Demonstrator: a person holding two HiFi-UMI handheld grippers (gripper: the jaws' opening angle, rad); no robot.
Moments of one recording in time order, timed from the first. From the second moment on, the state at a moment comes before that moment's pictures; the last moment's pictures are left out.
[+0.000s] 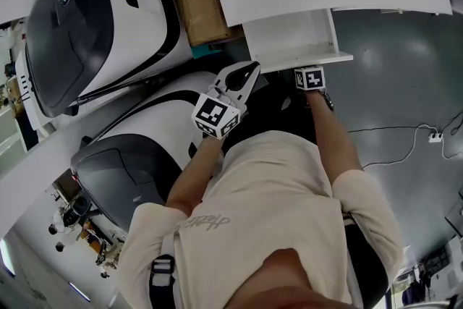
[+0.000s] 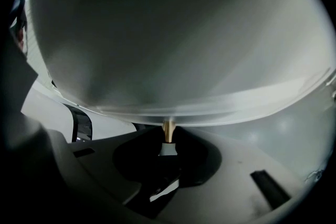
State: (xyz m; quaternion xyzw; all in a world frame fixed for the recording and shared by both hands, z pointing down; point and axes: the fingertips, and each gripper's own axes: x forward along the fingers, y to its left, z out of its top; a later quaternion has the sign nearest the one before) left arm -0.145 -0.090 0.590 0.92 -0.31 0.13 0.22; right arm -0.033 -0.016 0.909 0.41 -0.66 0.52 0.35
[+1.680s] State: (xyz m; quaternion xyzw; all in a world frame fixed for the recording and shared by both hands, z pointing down) left arm -0.069 0.023 0.574 0.89 -0.39 0.12 0.20; right arm 0.018 0.073 0.820 0.32 -0.78 0.44 0.29
